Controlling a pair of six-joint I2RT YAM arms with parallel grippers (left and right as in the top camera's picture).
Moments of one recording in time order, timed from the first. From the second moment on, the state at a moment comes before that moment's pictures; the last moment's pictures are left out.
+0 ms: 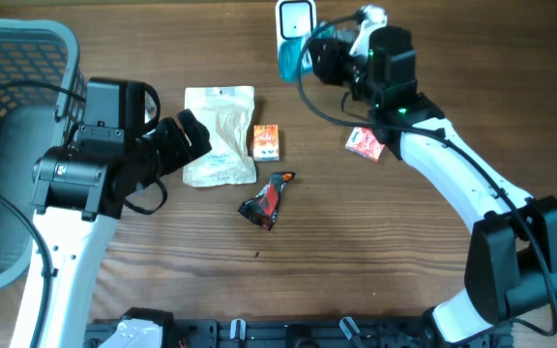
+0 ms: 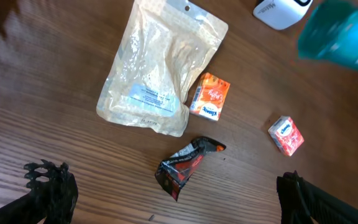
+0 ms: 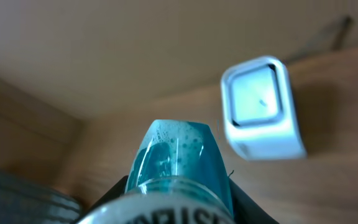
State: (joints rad) left arm -0.16 1.23 1.35 -1.14 0.10 -0.64; right arm 0.32 1.74 1.21 0.21 -0.26 0.63
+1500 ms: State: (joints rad) left arm -0.16 1.23 1.35 -1.14 0.10 -0.64; right arm 0.06 2.23 1.76 -0.09 -0.49 0.87
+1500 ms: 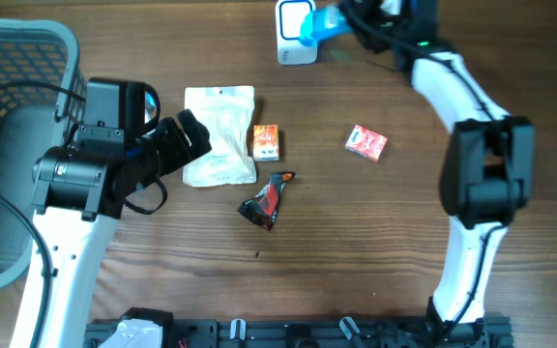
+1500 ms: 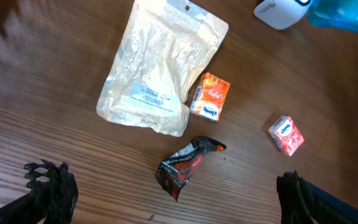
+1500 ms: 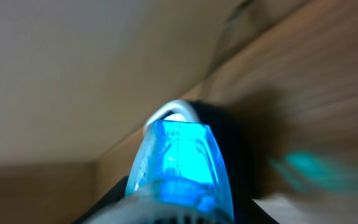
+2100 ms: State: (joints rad) left arm -0.16 1.23 1.35 -1.14 0.10 -0.64; right arm -0.58 1.94 1.81 -0.64 0.10 0.41
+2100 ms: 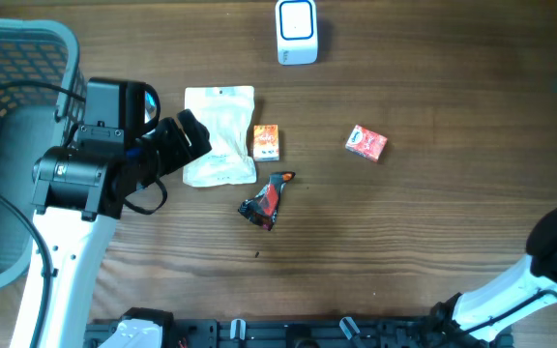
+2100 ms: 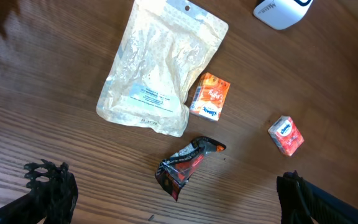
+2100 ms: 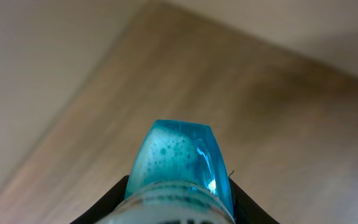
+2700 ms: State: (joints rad) left arm -0.16 1.23 1.35 -1.14 0.10 -0.64; right arm -0.83 2.19 1.80 -0.50 0.16 0.40
